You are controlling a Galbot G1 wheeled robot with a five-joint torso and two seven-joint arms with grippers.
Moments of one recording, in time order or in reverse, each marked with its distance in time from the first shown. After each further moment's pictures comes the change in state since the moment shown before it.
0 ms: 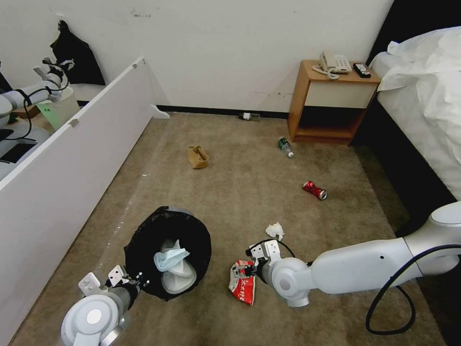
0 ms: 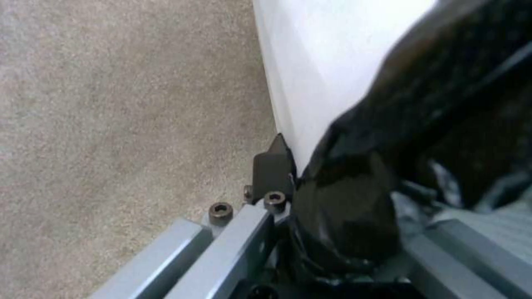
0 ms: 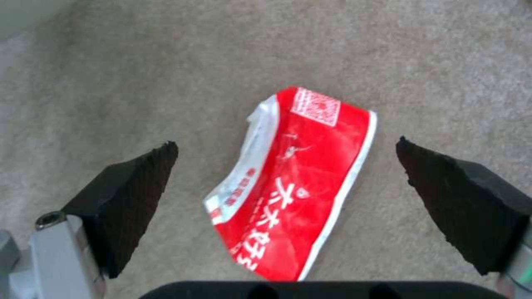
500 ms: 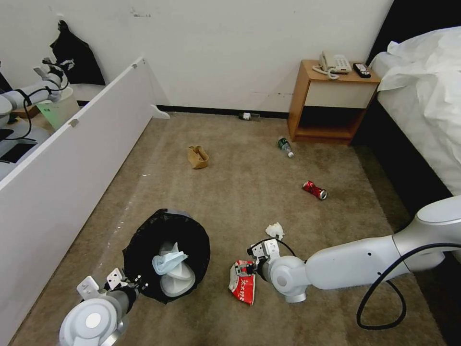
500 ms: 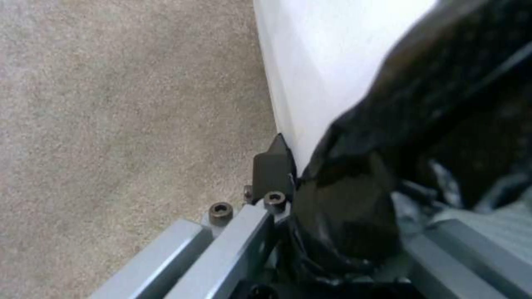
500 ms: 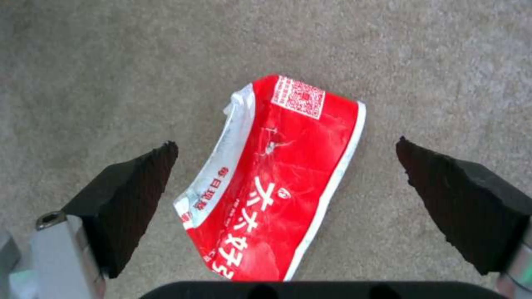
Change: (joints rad) left arm 0.021 0.012 -0.012 -0.003 0.003 -0.005 0.016; right arm 0.000 -0.053 -0.046 -0.068 0.044 0.010 -0.019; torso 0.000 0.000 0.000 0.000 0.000
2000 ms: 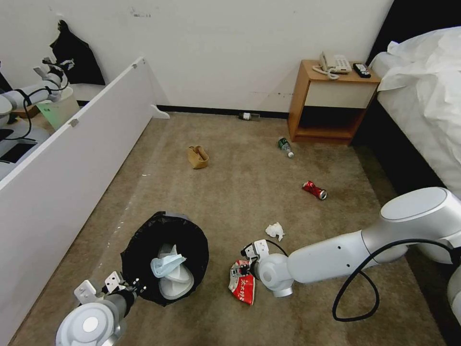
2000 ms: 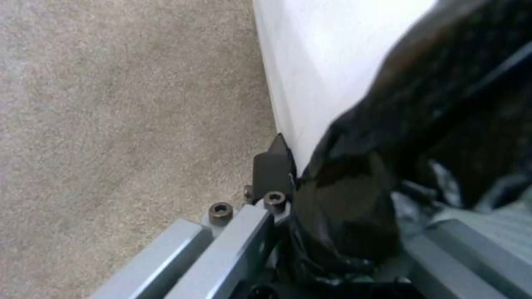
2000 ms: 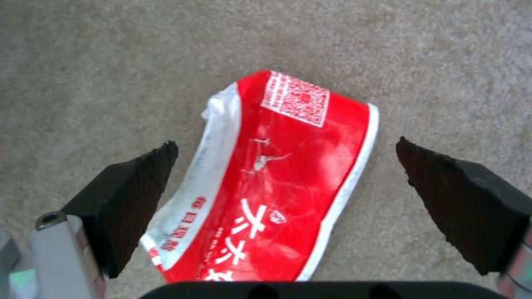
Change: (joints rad) left arm 0.015 0.002 -0.008 0.016 0.006 -0.011 0.039; right arm 0.000 -0.134 -0.070 -0.162 0.116 -0.025 -0.055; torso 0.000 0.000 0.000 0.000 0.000
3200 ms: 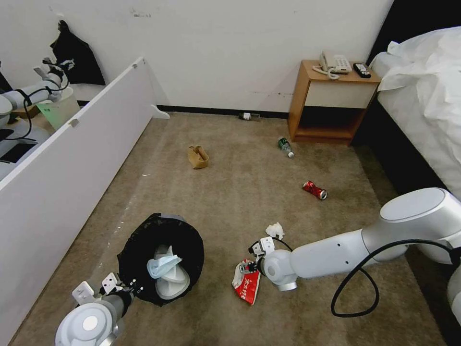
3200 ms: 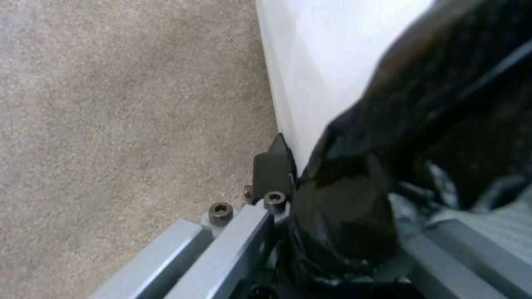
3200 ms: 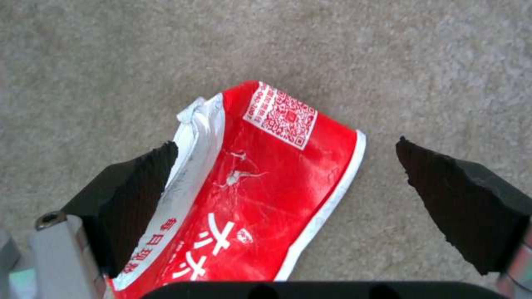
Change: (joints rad) left arm -0.022 0.014 -0.013 0.058 0.016 -0.005 0.034; right arm -0.002 0.000 -0.020 -0.073 0.039 -0.026 -0.011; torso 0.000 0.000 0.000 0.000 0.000
